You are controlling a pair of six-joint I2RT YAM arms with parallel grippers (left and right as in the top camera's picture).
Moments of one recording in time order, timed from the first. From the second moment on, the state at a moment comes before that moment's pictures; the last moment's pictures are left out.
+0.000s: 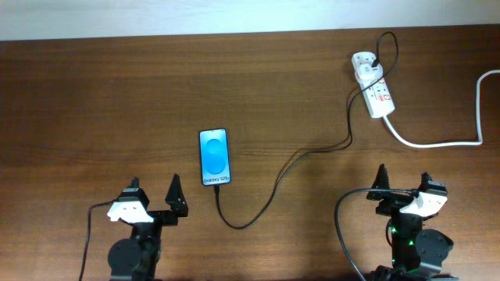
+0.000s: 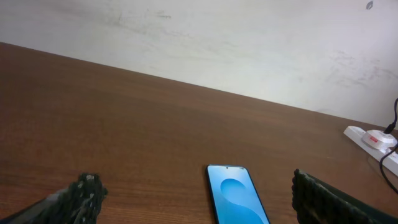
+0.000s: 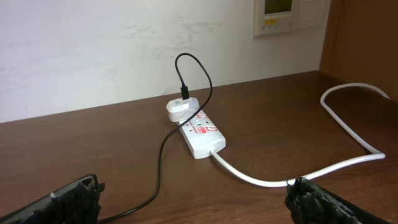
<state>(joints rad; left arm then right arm) -0.07 0.02 0.01 -0.08 0.00 -0.27 -0.31 0.01 0.01 -0.06 -0.12 0.10</state>
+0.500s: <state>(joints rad) -0.07 0.02 0.01 -0.08 0.00 -0.18 -0.31 0.01 0.01 -0.06 -0.12 0.10</state>
